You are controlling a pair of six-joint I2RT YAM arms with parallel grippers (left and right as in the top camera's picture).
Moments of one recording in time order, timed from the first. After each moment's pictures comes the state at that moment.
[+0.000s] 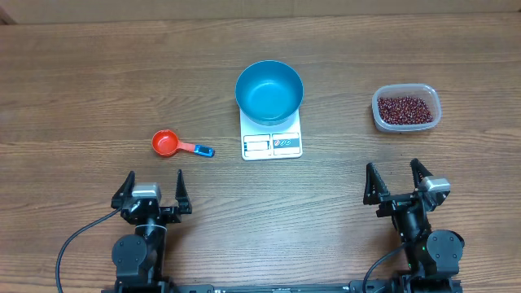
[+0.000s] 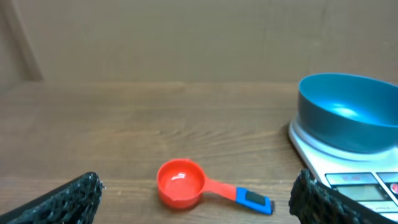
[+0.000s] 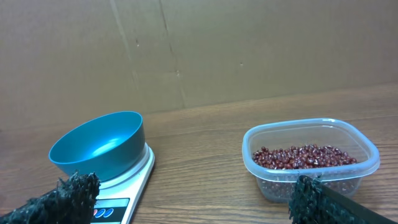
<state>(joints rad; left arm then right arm) 0.02 0.02 0.03 -0.14 -0.01 -0.02 -0.01 0.01 0.02 -0.02 -0.16 0.20</state>
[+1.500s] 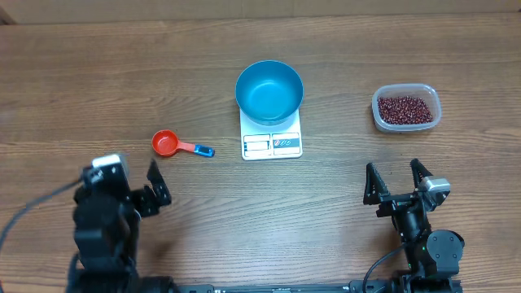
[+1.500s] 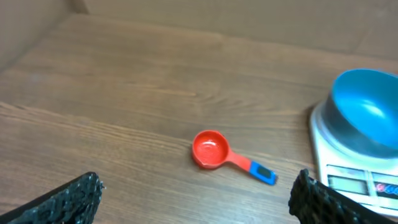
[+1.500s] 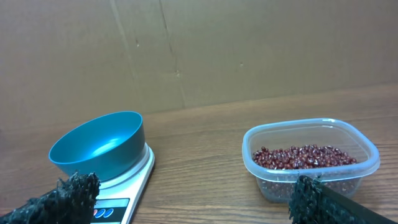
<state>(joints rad) 0.02 0.53 0.75 -0.71 -0.14 -0.14 -0.01 0.01 0.02 -0.02 -0.16 0.20</state>
